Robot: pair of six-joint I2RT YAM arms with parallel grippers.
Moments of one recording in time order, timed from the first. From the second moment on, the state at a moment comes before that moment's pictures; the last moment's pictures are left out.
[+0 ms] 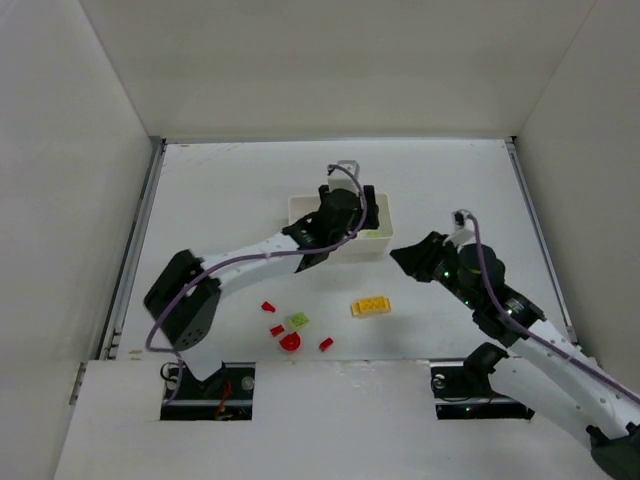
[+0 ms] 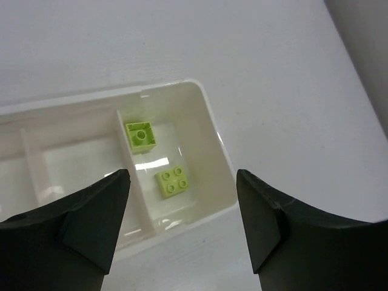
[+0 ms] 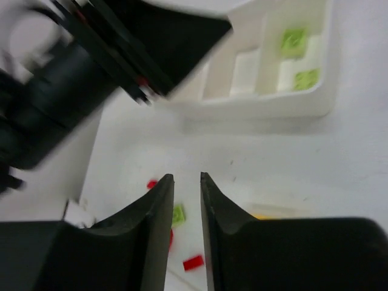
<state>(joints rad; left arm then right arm) -0.89 1.73 1.21 0.12 -0.40 -0.52 0.60 0.64 0.59 -0.19 0.08 0.79</state>
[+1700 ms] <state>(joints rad) -0.89 0.42 0.46 -0.08 -0.87 -0.62 1.24 1.80 1.03 -0.09 0.23 0.73</state>
